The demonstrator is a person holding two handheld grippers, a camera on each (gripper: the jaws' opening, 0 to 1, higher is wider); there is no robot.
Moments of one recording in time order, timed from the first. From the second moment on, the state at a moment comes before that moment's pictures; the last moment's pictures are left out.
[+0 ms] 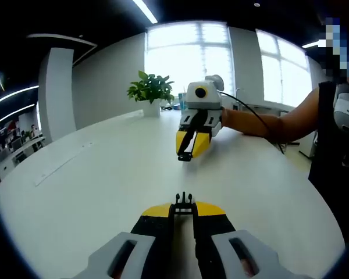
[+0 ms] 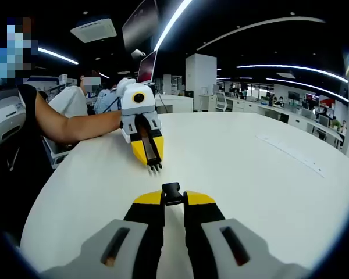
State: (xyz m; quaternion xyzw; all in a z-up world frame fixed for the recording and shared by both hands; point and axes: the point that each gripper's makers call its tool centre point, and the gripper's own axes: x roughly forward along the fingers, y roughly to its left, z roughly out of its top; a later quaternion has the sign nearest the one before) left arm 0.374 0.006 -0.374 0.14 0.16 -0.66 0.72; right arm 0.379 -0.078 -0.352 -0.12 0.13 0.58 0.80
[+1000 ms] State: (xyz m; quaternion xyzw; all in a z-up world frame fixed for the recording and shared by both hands) left arm 0.374 0.002 -0.374 0.14 0.17 -0.65 0.73; right arm 0.369 -0.068 -0.363 -0.13 0.15 0.59 0.78
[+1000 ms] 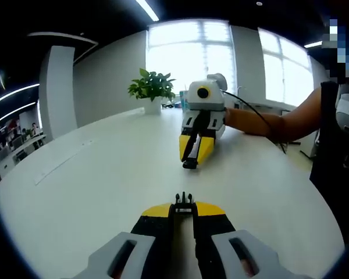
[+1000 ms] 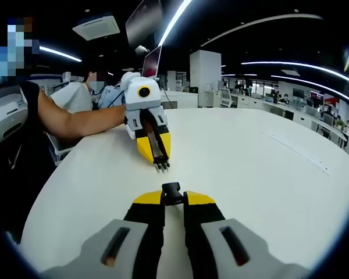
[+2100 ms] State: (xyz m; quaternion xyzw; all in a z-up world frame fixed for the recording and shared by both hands) left arm 0.363 -0.009 -0.376 0.15 0.17 -0.66 0.71; right arm 0.365 -0.059 -0.369 -0.16 0.15 0.60 0.77
